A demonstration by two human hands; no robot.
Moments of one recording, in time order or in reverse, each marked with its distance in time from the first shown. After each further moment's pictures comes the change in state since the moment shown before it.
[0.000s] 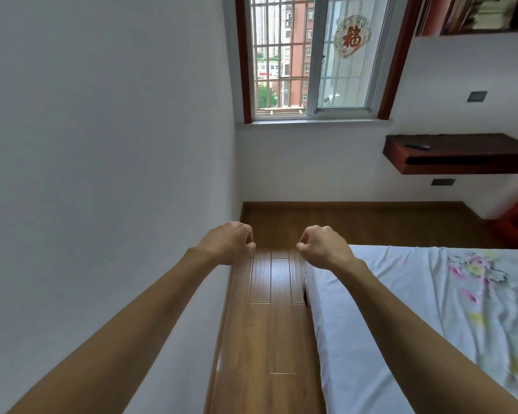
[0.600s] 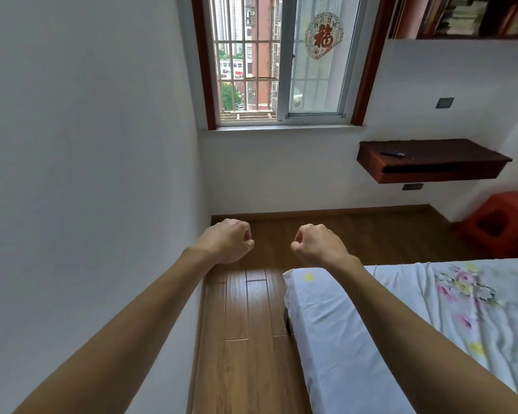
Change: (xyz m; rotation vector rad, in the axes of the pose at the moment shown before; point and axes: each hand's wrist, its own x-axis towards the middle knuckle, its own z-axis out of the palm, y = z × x) left_hand 0.261 -0.044 -0.005 -0.035 0.024 0.136; right_hand 0.226 0.032 -0.013 -0.053 0.040 0.133
